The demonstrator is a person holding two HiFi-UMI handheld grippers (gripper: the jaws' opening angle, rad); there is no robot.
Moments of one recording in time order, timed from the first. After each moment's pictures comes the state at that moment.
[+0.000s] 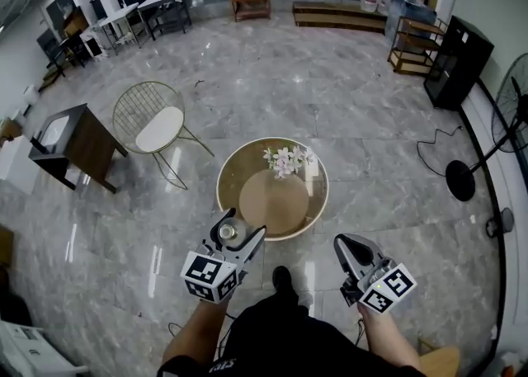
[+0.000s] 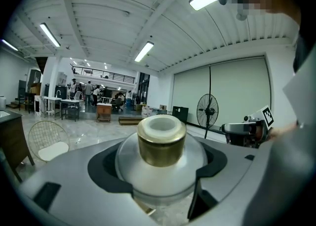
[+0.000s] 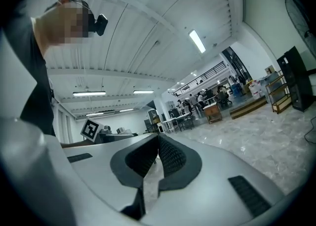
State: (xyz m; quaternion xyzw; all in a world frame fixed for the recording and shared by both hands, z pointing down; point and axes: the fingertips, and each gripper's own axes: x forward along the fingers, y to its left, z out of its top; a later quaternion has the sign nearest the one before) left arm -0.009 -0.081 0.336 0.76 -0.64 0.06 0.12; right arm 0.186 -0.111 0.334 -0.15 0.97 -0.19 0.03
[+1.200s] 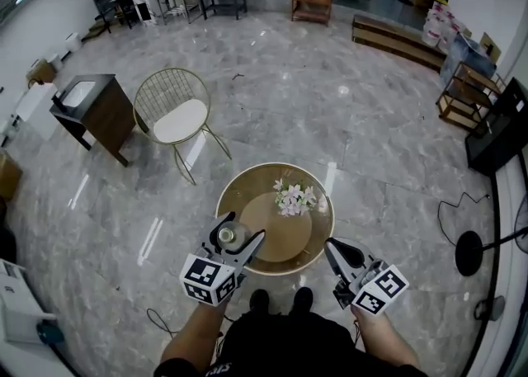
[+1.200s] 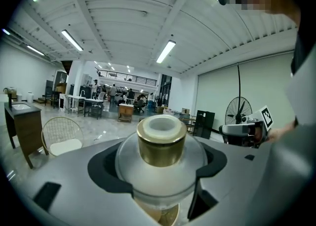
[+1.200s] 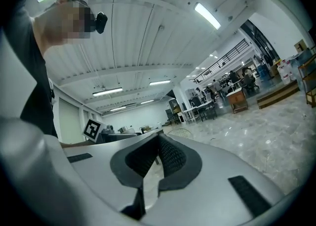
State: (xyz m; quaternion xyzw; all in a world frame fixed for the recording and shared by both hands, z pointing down) left arm -0.072 -0.259 0.352 0.66 -0.74 0.03 0.15; right arm 0.090 -0.333 0.345 0.01 0.98 -0.19 -0.02
